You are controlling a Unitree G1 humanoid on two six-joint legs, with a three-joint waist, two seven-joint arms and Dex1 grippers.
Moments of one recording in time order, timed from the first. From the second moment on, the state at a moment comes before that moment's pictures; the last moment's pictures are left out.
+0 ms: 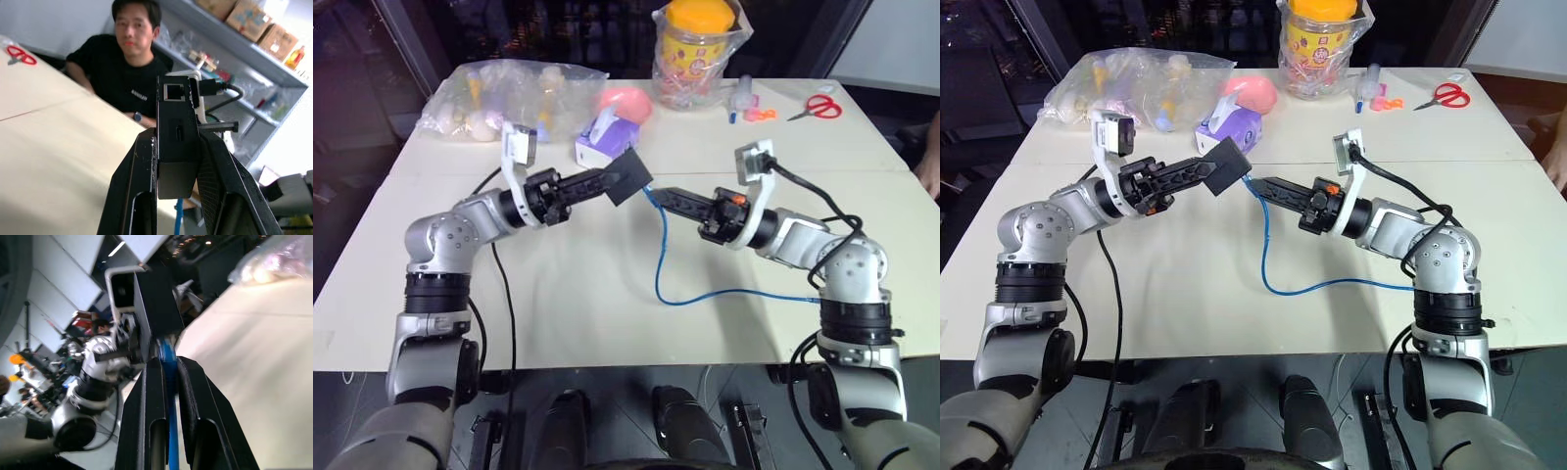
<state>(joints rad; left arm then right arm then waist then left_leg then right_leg) -0.77 0.46 0.13 0.22 -0.90 0.90 -1.09 -0.60 -0.46 -0.17 -0.08 1.16 1.06 0.63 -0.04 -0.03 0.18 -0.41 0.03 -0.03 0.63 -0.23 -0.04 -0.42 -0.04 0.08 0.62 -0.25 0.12</state>
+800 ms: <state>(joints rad) -0.75 0.40 0.22 0.14 -0.97 0.94 -1.04 -0.57 -0.49 -0.26 -0.06 1.16 1.03 0.60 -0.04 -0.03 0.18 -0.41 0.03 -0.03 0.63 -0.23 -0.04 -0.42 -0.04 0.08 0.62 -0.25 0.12</state>
